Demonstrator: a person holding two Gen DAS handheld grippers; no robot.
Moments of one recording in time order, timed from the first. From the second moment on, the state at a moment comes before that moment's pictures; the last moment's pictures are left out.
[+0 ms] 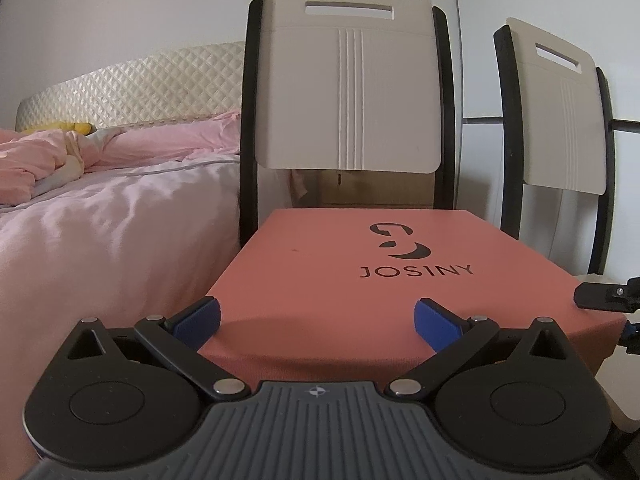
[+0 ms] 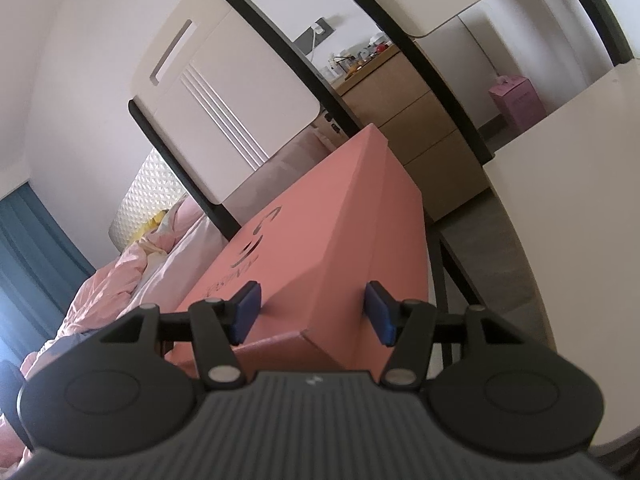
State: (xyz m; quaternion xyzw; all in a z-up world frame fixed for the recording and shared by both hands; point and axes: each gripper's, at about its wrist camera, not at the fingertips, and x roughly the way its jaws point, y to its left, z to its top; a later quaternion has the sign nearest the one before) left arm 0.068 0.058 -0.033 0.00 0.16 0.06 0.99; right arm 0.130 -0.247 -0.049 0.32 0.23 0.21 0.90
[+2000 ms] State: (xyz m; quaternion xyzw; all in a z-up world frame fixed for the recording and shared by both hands) left arm -0.022 0.043 -0.046 0.01 0.09 0.09 0.99; right arm -0.001 -0.190 -0.026 0.06 0.08 0.11 0.99
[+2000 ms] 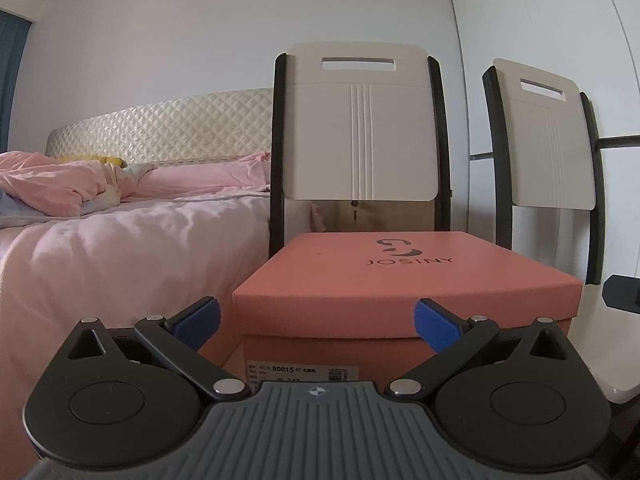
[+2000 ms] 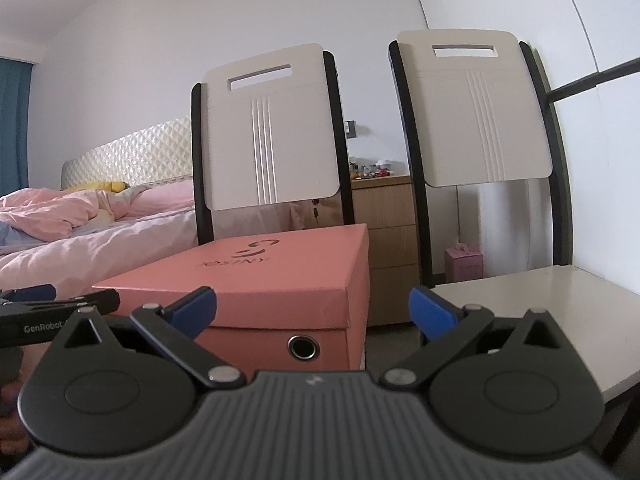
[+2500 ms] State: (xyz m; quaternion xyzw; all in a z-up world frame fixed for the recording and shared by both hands) left arm -0.021 0.040 -0.048 0.01 0.09 0.09 0.99; right arm 0.001 -0.190 -0.032 0.04 0.11 0.06 0.99
